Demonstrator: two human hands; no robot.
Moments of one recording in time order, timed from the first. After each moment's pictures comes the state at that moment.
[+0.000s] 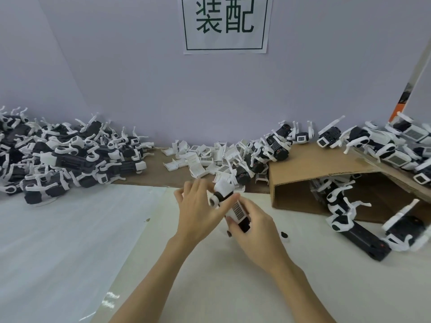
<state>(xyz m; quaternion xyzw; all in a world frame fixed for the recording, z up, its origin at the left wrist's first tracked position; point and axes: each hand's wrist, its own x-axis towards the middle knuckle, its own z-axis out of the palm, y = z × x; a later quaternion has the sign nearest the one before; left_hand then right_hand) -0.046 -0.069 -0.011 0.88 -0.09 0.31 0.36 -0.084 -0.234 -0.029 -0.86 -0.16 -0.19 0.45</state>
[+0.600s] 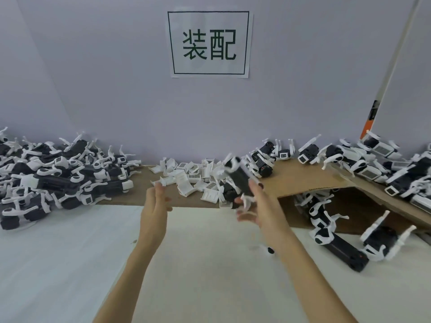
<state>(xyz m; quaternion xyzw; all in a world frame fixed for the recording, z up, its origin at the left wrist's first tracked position) -0.034 -0.016 0.010 0.73 0.06 0.21 0.64 -0.049 -0.264 0.043 -0.59 -0.05 -0.04 0.81</state>
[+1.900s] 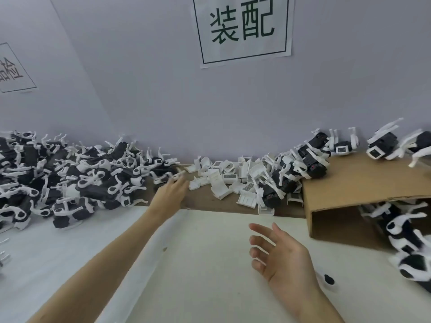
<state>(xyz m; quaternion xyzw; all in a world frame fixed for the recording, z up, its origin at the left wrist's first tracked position) 0.108 0.089 -0.006 0.96 -0.09 0.21 -0.17 -0.038 -0.225 -0.032 -0.37 0.02 0.19 0.91</state>
